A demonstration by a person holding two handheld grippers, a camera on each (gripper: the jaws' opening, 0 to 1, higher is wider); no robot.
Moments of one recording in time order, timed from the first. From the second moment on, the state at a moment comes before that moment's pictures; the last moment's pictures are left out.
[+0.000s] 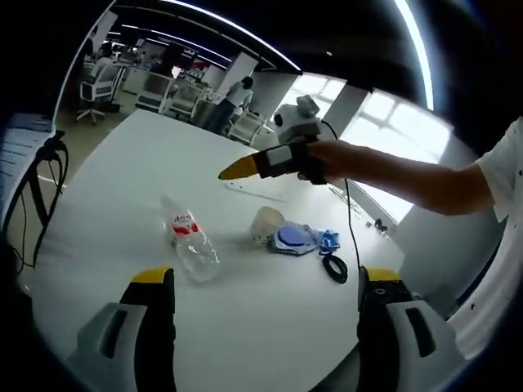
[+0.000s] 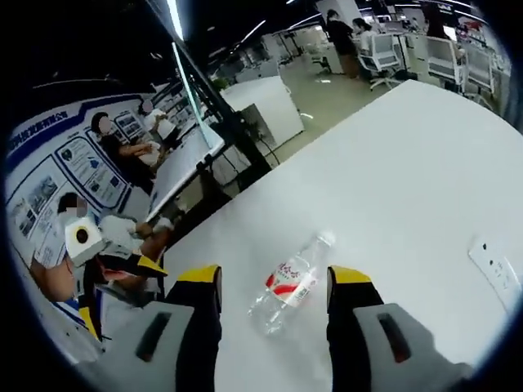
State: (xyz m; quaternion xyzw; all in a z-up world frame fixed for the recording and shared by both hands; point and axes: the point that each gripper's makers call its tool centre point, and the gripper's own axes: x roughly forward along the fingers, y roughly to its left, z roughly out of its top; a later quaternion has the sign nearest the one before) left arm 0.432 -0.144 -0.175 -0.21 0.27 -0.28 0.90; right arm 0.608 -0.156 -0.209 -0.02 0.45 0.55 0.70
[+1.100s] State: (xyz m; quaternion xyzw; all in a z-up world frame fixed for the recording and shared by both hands) left arm 0.454 -0.123 -0.202 -0.25 0.27 -0.26 0.89; right arm 0.646 -0.111 -0.296 0.11 0.60 0.47 0.64
